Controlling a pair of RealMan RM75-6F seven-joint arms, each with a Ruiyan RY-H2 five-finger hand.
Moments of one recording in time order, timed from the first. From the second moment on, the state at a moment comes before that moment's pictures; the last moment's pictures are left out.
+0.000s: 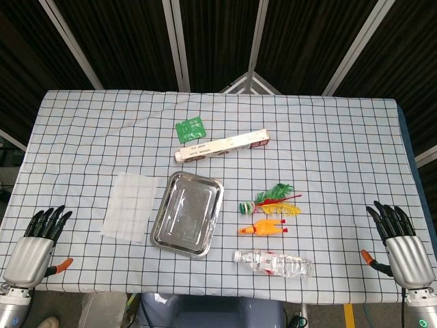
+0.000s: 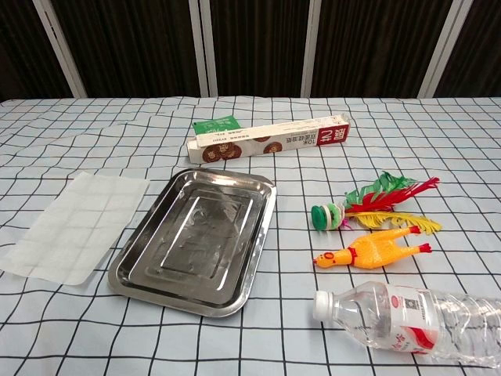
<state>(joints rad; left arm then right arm) -0.04 -1.21 0.06 -1.64 1.64 1.50 0.24 0.05 -1.12 0.00 -1.52 -1.66 1.56 0.08</state>
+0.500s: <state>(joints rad) -0.06 -1.22 0.05 -1.63 1.62 1.46 0.26 0.05 -1.13 -0.01 -1.52 -1.66 1.56 0.08</state>
